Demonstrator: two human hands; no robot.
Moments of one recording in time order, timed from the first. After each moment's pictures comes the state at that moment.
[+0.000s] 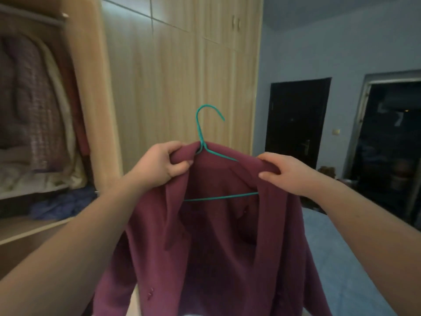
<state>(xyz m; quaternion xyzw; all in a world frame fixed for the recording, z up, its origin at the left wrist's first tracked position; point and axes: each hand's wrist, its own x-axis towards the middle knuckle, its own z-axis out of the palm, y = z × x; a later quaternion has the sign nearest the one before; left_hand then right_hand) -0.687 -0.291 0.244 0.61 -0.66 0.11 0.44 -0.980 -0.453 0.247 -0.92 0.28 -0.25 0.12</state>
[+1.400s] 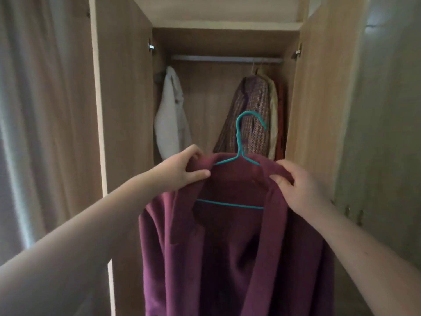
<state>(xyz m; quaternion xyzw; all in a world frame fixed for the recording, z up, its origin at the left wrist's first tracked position) -0.424 0.079 0.286 0.87 -0.35 0.21 0.28 -0.518 -0.225 0.254 -0.88 -0.07 -0.42 0.21</state>
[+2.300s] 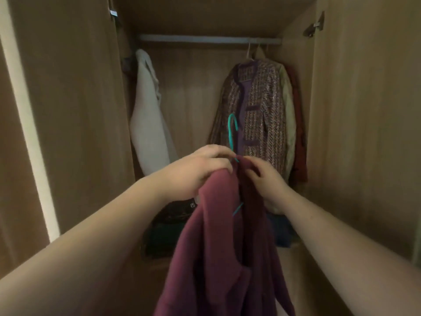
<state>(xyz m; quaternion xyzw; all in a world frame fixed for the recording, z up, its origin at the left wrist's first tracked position) -0.133 0.107 0.317 0.65 -0.69 0.28 0.14 -0.176 -0.135 0.254 -0.88 -0.05 -0.39 0.27</state>
